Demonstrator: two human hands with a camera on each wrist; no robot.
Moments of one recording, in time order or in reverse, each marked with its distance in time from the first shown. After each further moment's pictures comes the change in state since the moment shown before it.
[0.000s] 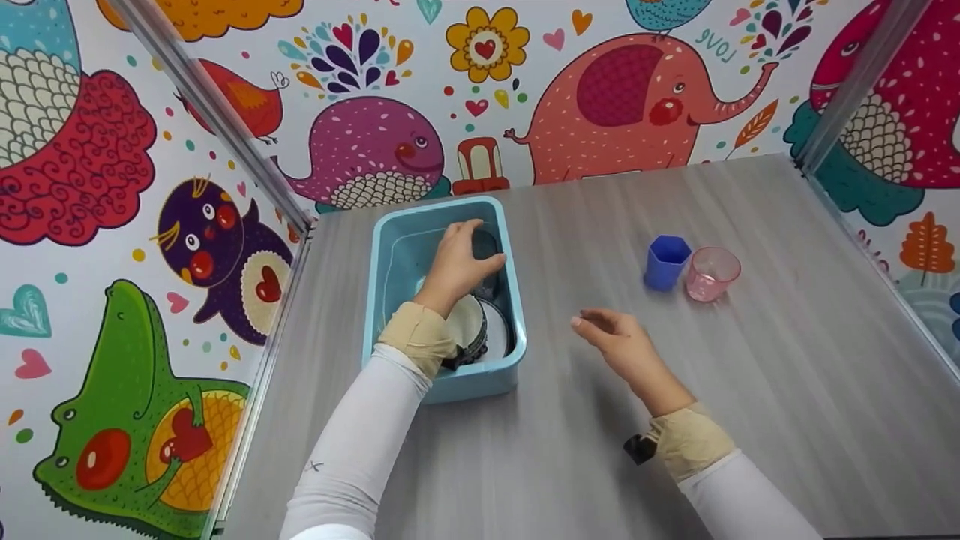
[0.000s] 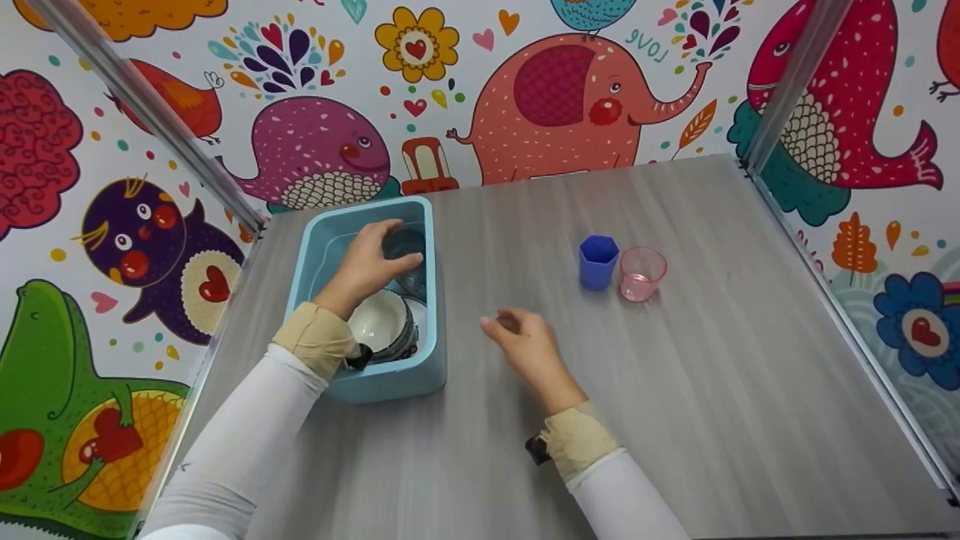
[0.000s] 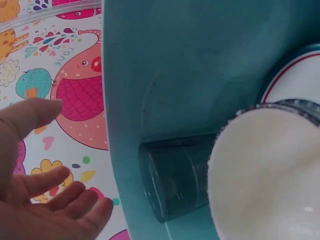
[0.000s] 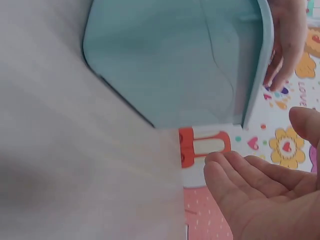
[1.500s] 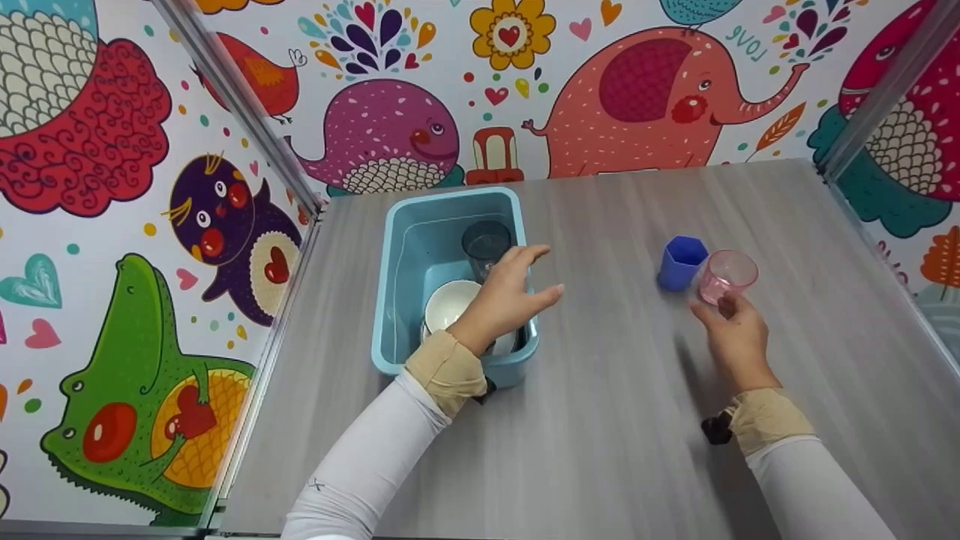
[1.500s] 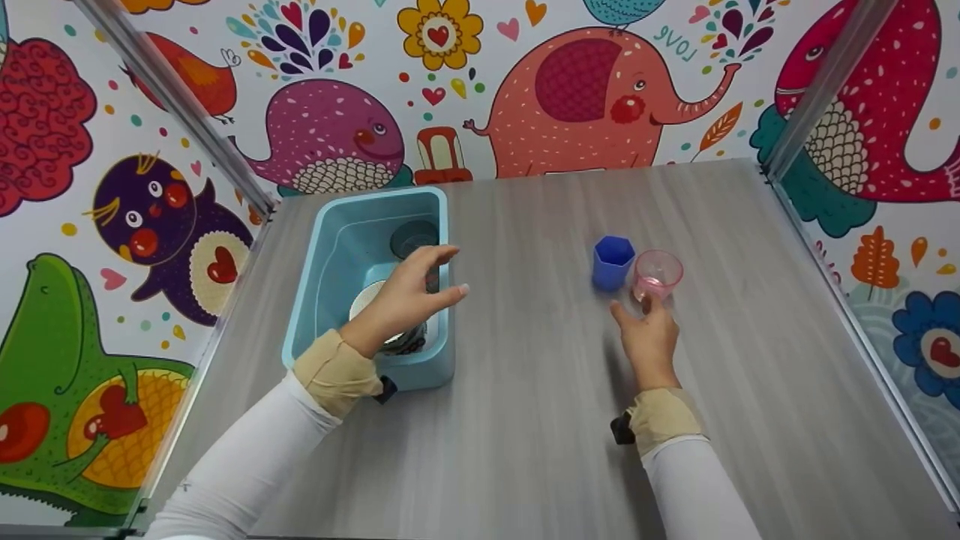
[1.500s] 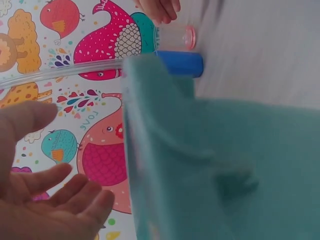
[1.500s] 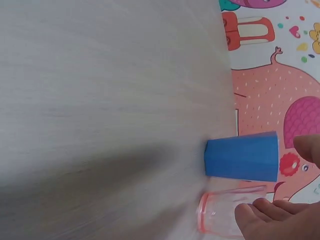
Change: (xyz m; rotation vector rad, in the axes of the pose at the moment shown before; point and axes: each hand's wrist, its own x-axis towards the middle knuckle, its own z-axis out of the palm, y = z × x) left_hand -0.053 0.023 0.036 -0.101 -0.163 0.118; right_hand 0.022 0.070 -0.109 -0.089 0.448 0.157
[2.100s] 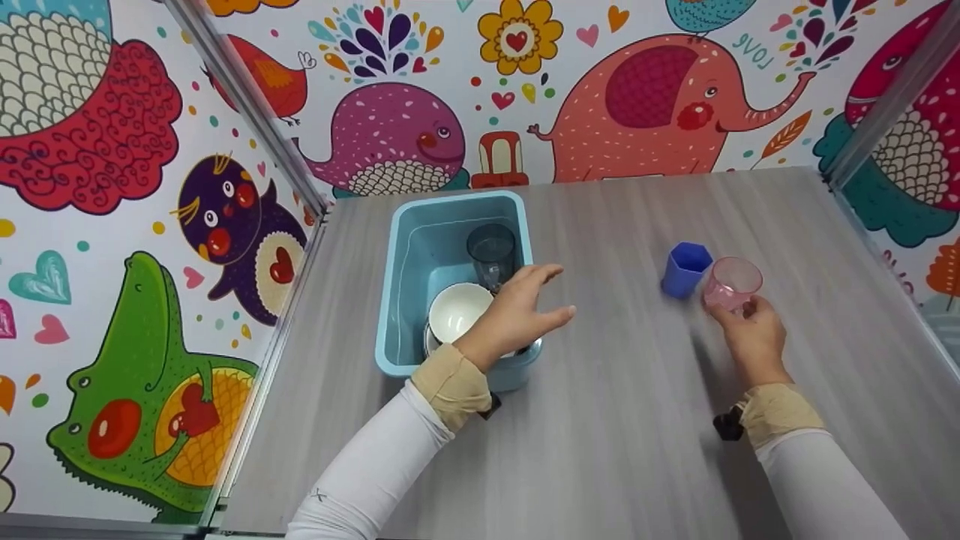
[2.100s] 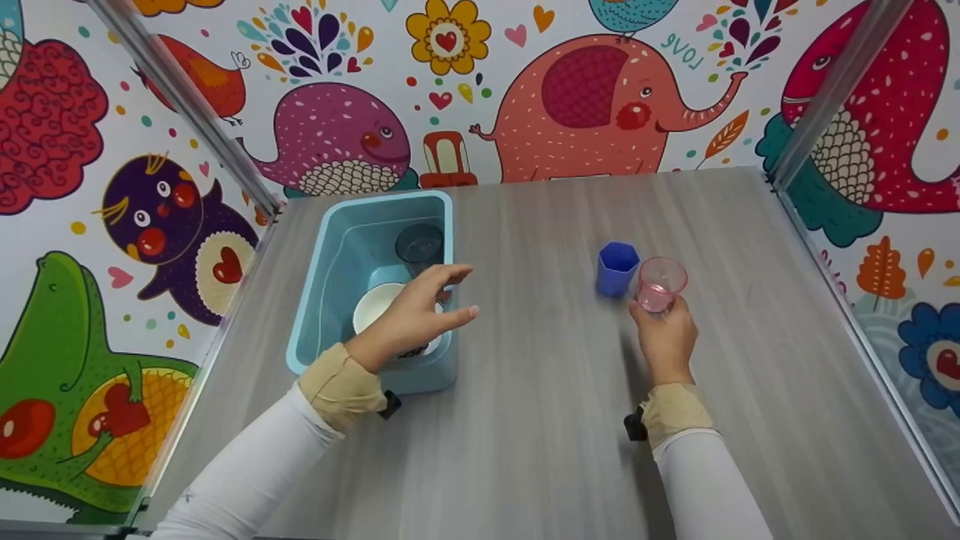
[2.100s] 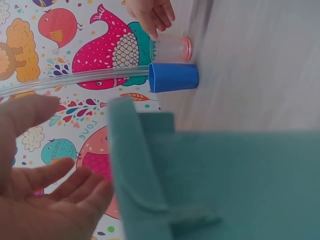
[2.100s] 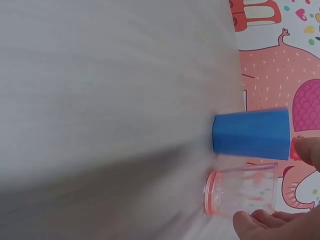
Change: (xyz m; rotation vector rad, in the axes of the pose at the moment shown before) left_hand -0.010 0.002 0.010 0.034 -0.055 0.044; right_hand 0.023 0.007 -0.016 -0.062 0.033 0.090
